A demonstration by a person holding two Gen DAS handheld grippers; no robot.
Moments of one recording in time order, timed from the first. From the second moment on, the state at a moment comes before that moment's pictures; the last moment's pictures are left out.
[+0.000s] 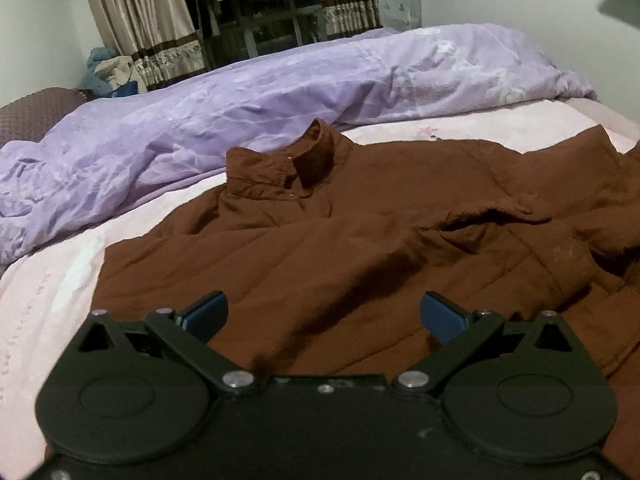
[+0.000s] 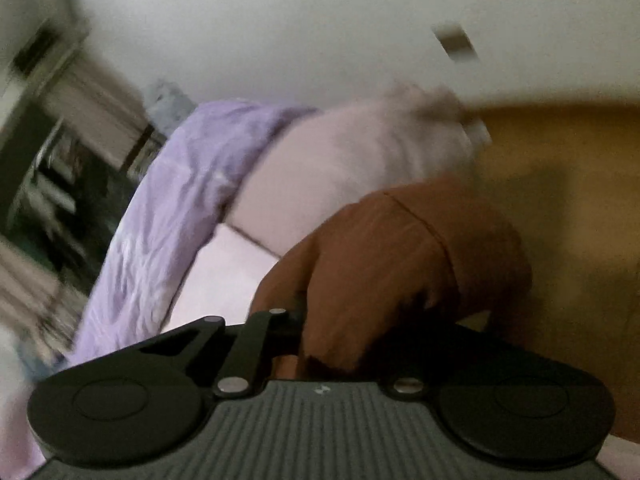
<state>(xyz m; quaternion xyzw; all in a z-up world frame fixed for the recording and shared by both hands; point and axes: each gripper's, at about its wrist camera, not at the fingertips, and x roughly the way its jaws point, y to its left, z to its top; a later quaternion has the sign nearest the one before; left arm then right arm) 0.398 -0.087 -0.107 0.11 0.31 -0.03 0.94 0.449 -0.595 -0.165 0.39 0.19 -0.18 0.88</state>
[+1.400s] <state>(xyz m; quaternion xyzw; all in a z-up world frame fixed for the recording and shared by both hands) 0.389 0.107 -0.142 0.04 0.34 0.10 0.93 0.419 -0.084 -0.148 0.10 0.27 0.20 0.94</state>
